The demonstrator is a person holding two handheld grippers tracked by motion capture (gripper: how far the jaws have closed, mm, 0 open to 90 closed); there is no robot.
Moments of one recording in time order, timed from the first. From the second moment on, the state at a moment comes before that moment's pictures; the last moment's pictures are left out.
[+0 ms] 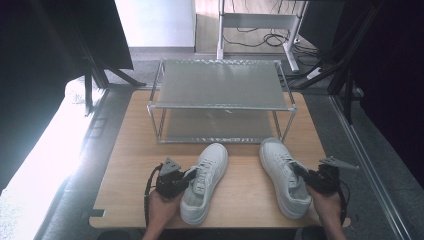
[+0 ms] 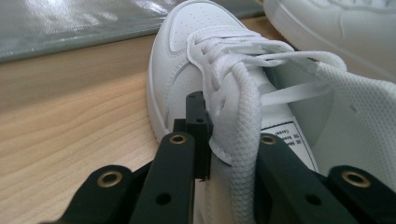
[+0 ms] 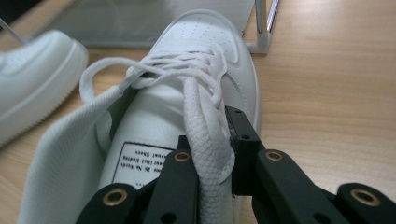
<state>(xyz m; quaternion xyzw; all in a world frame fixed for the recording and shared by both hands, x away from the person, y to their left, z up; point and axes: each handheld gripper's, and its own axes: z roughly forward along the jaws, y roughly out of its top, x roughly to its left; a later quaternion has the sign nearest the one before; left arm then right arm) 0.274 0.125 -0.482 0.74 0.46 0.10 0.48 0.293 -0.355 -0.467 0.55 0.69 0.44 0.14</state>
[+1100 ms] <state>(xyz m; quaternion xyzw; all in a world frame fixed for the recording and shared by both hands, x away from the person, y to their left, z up) 0.259 0.165 -0.454 0.62 0.50 0.02 0.60 0.293 -0.335 -0.450 0.53 0.61 0.59 -0.03</state>
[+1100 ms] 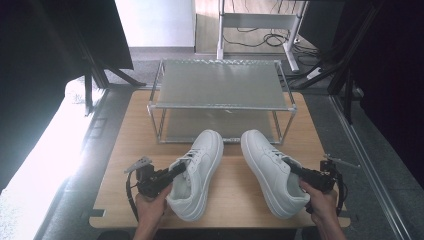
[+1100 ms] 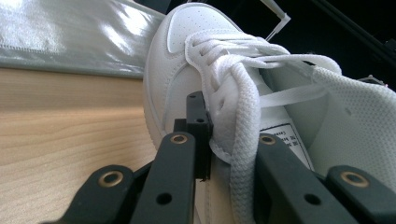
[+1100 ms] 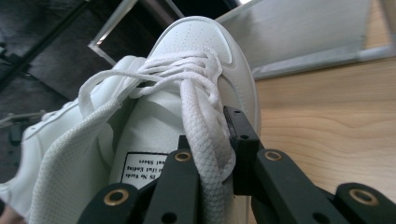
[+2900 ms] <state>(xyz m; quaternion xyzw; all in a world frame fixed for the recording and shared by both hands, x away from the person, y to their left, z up) 0.313 0.153 -0.343 0.55 0.50 0.08 0.66 0.356 -0.271 -0.335 0.53 0.53 0.66 -0.01</state>
